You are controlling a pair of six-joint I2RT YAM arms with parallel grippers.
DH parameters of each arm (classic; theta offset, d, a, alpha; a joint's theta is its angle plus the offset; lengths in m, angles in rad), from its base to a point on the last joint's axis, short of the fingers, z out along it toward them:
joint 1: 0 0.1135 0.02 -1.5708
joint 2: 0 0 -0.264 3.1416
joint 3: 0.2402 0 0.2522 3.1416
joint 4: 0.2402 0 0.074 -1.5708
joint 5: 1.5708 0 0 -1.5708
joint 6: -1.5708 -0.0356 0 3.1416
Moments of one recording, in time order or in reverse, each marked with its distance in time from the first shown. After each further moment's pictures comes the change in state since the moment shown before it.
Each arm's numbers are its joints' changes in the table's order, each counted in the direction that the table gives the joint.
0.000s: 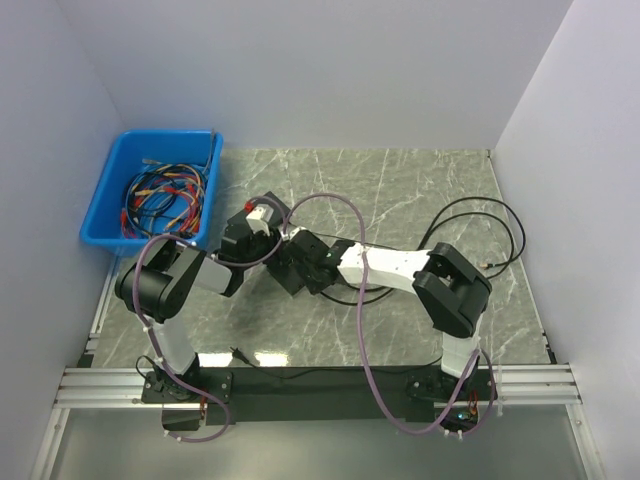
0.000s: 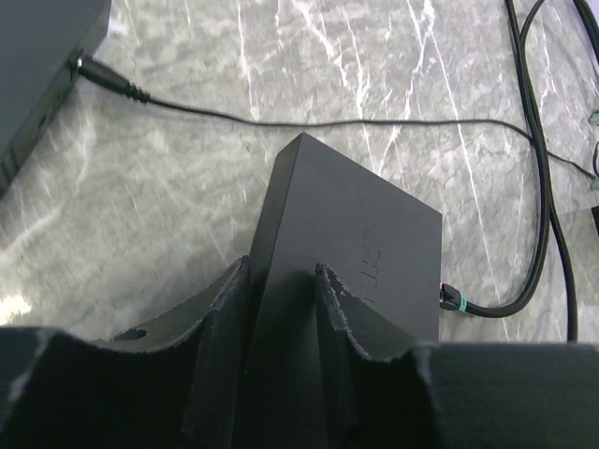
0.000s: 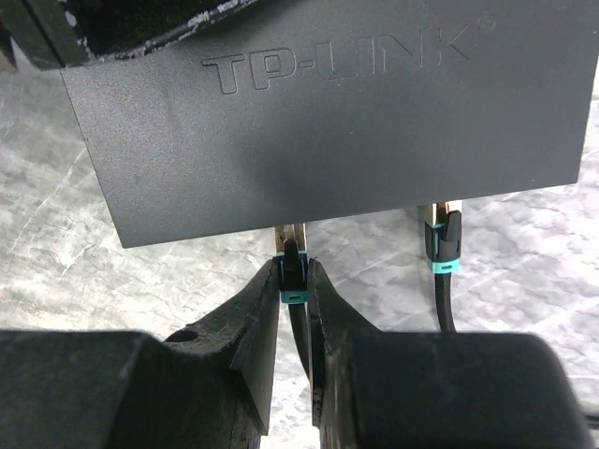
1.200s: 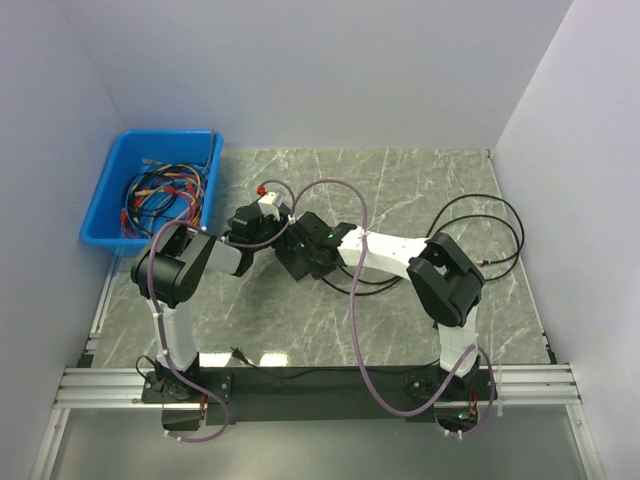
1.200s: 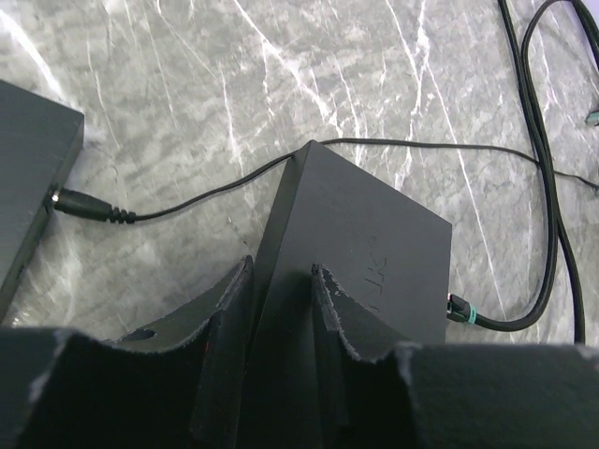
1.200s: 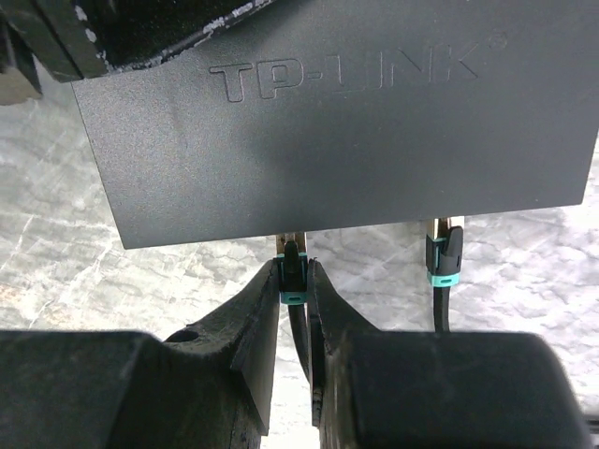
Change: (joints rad) left arm 0.002 0.139 0.220 0.091 0.067 -0.048; right arm -0.095 0.067 0.107 0.060 -0.024 0.005
